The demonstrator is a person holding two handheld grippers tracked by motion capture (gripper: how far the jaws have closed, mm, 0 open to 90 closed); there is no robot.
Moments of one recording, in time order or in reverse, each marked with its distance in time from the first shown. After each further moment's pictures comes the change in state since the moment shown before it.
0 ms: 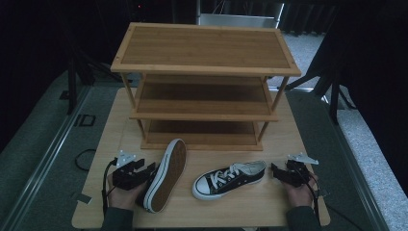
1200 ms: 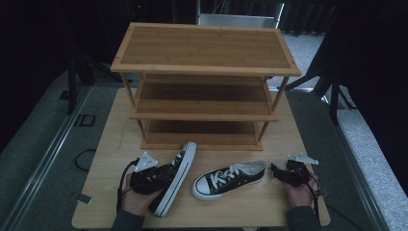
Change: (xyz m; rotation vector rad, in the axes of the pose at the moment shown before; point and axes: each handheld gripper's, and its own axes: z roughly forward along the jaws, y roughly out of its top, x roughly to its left) left arm -0.057 0.016 -0.005 0.026 -0.229 0.157; right arm 0.000 0.000 0.000 0.000 0.003 -0.003
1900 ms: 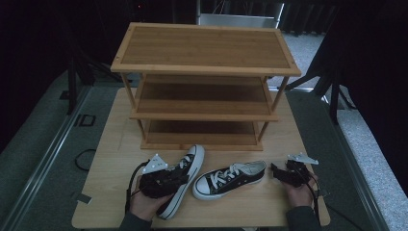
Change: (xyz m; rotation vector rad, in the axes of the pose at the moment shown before) left arm -0.029 0.011 0.003 -0.012 -0.148 -0.003; right arm 0.000 0.000 0.000 0.000 0.000 -0.001
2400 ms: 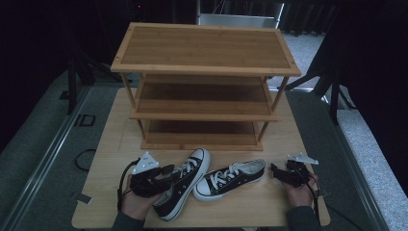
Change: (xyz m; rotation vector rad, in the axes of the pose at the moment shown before) left arm 0.009 0.002 -0.023 -0.030 0.088 0.030; right arm 0.000 0.000 0.000 0.000 0.001 0.000
